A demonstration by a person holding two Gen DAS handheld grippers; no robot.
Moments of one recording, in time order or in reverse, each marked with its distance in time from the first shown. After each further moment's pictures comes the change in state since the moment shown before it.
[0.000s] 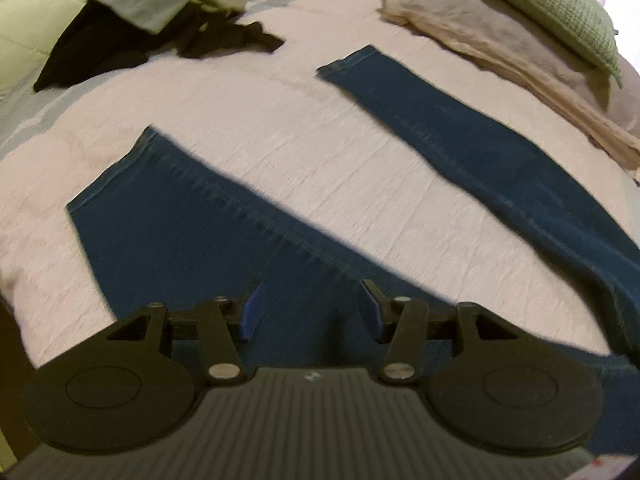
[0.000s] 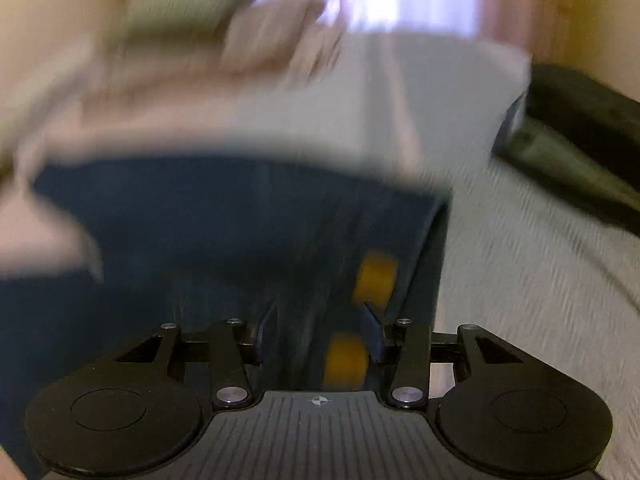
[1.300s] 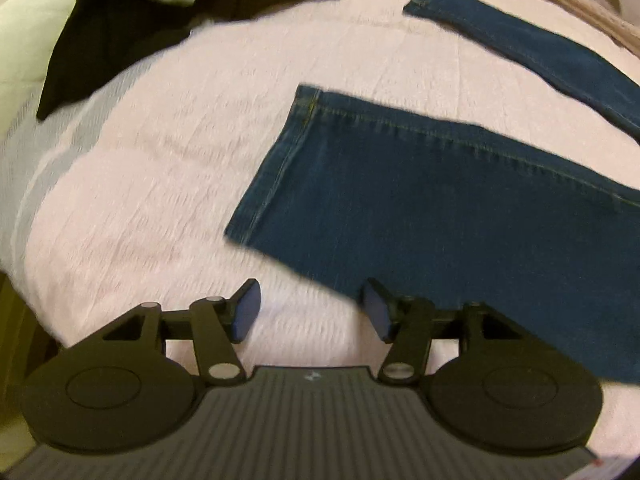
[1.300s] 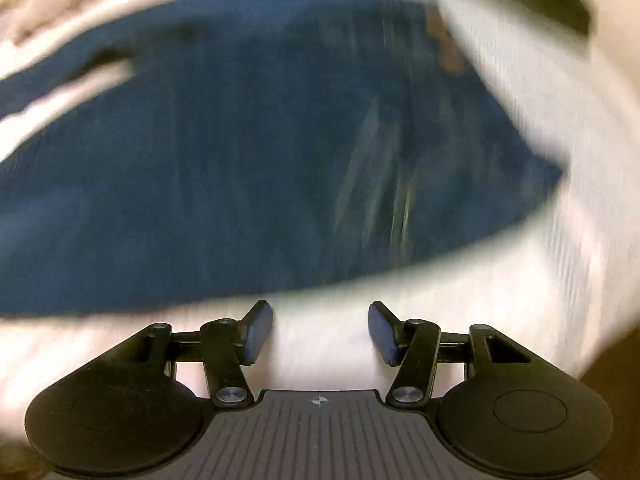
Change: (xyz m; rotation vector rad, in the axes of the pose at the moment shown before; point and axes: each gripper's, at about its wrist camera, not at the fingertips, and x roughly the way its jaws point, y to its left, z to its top) left arm 0.040 0.179 0.021 0.284 0.148 0.036; right arm -0.062 0.204 -0.095 0.396 0.386 -0.198
